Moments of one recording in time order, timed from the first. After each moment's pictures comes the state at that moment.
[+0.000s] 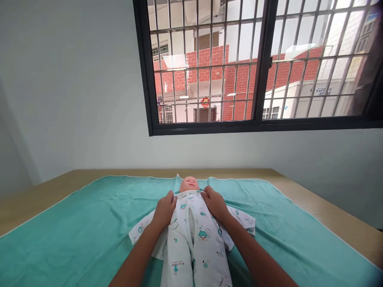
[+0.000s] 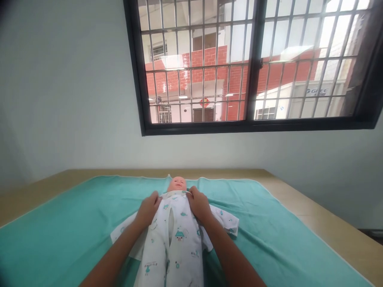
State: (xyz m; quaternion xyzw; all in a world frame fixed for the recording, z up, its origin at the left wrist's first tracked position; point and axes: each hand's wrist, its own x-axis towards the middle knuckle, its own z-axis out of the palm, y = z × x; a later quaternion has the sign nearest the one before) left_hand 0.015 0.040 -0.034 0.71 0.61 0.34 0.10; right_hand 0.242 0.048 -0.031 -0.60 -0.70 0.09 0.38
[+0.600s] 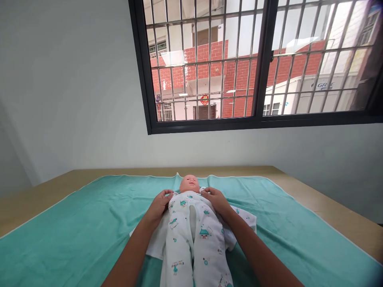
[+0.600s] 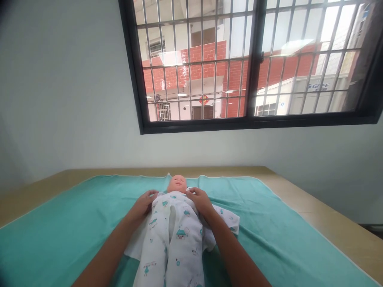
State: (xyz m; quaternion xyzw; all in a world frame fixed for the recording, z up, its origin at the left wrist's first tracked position) left_hand 0.002 0.038 -0.028 0.56 0.46 0.48 0.49; right_hand 0.246 0.053 -0.033 -0.51 -0.61 0.36 0.48
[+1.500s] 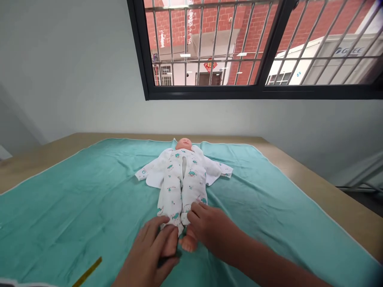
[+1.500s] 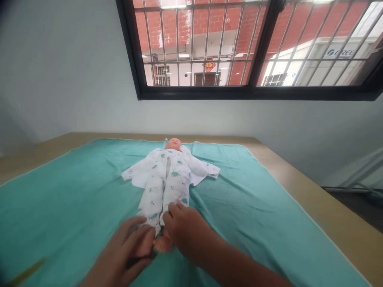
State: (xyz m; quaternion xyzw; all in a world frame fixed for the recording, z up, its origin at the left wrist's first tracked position) left_hand 0.002 -0.259 -0.071 0.84 0.45 0.29 0.02; right_hand 0.234 -0.212 -0.019 -0.33 -0.93 -0.07 0.14
